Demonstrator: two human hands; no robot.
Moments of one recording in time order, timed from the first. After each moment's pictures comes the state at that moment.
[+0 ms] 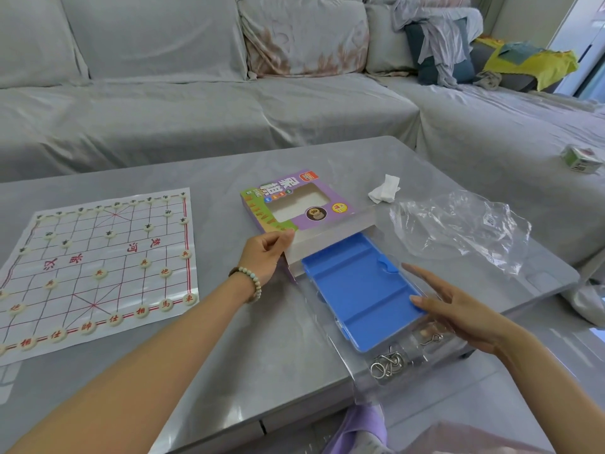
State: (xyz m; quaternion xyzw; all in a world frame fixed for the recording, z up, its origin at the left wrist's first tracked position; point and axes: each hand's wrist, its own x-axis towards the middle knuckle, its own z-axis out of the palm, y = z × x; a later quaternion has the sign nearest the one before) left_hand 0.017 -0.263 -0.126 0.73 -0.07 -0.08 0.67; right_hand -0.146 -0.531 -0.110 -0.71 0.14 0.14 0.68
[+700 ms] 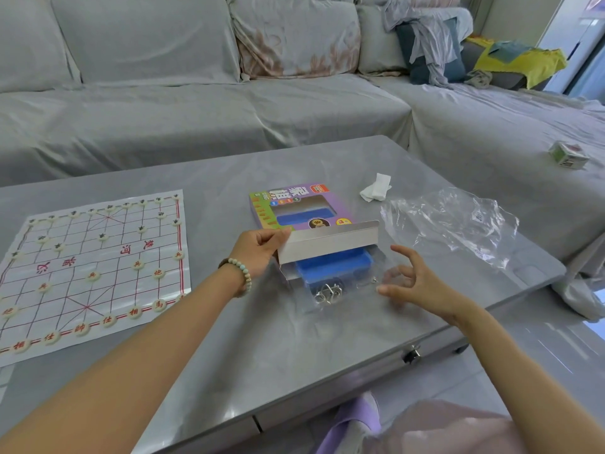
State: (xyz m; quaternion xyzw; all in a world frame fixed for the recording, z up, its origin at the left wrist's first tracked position) left_hand 0.013 -0.263 -0.107 0.74 -0.08 -0.12 0.65; right_hand -0.114 -0.525 -0.122 -0.80 0.13 0.07 0.57
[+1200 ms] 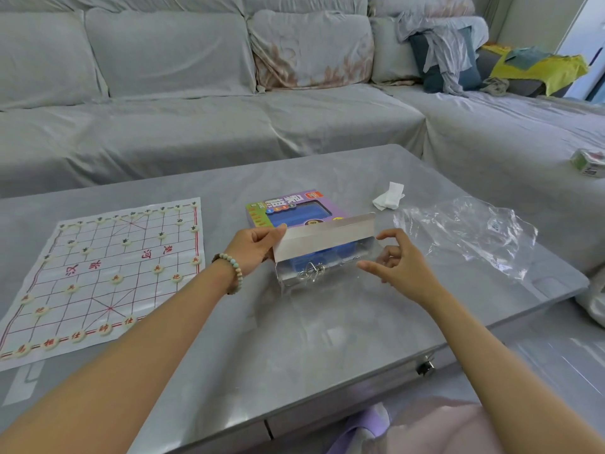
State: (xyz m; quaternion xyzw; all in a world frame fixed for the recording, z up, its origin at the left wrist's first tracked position) left_hand 0.022 -0.237 -0.086 0.75 -0.06 -0.15 0.65; right_hand -0.068 -0.497 -0.121 -0.85 0.08 -0.10 0.51
